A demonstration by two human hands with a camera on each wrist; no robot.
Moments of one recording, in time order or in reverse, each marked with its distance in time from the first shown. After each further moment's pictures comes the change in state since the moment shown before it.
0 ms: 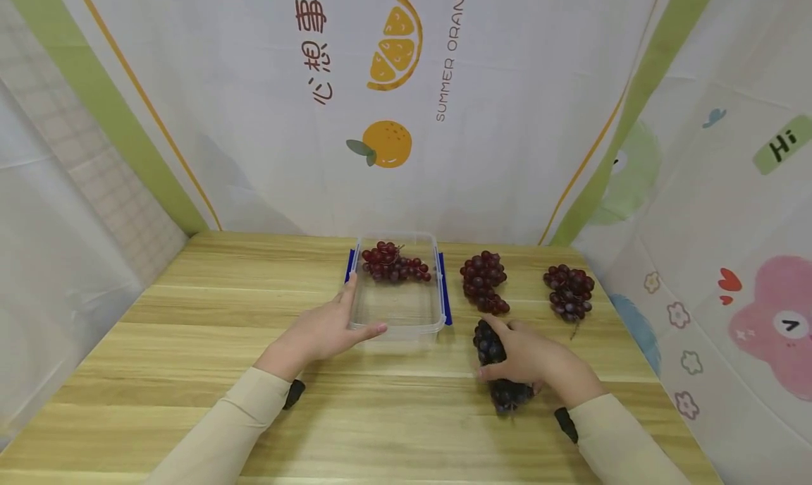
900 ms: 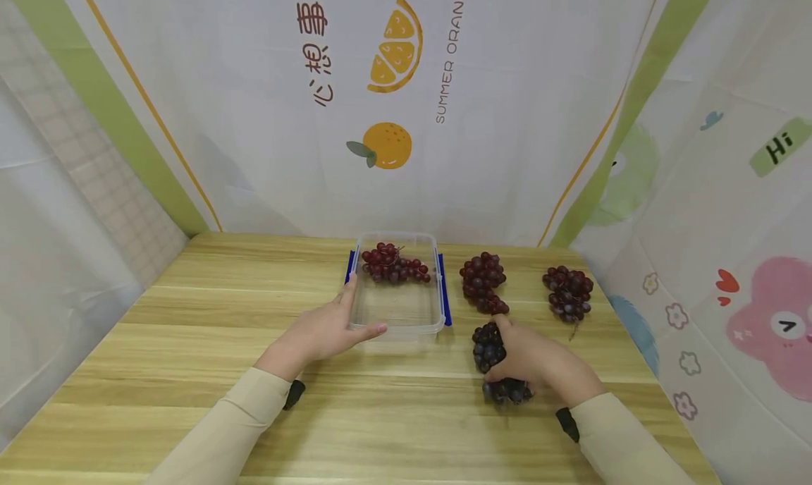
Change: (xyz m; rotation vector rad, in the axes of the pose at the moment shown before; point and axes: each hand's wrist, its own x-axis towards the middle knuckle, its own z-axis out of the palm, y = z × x) left_hand -0.001 -0.001 0.000 -0.019 0.001 -0.010; right_hand 0.002 0.000 0.000 0.131 0.029 0.025
